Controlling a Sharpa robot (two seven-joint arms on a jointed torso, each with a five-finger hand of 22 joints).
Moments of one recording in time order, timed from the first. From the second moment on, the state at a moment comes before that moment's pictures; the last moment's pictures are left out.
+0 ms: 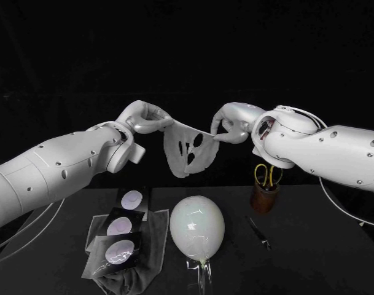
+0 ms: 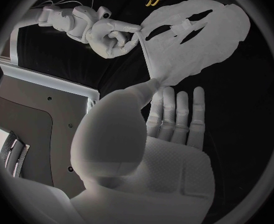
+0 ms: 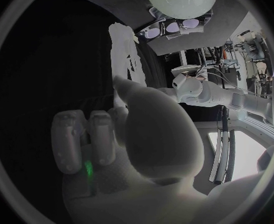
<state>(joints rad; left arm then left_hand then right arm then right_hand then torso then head) 1.50 -0.47 -0.05 0.96 -0.52 -0.27 0.28 1.41 -0.12 0.57 0.04 0.05 1.03 0.11 0.38 0.41 0.74 0.13 0.96 0.44 0.50 0.11 1.14 0.59 0.13 0.58 0.25 0.77 0.37 1.62 -0.68 -0.14 1.33 -1.40 -0.27 -0.15 1.45 -0.11 0.47 0.13 0.05 0.99 0.06 0.51 0.49 1.44 0.01 1.45 1.31 1.47 -0.06 1.56 1.31 0.01 1.46 0.05 1.57 1.31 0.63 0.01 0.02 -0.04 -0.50</state>
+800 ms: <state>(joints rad) 1.52 -0.57 -0.05 1.16 -0.46 -0.24 0.24 1.42 -0.12 0.58 0.03 0.04 1.02 0.11 0.38 0.44 0.74 0.12 0.93 0.40 0.50 0.11 1.14 0.56 0.13 0.57 0.26 0.78 0.38 1.65 -0.62 -0.15 1.23 -1.58 -0.36 -0.14 1.44 -0.12 0.48 0.13 0.05 0.99 0.06 0.51 0.49 1.44 0.01 1.45 1.31 1.47 -0.06 1.57 1.31 0.01 1.46 0.05 1.56 1.31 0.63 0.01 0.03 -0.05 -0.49</state>
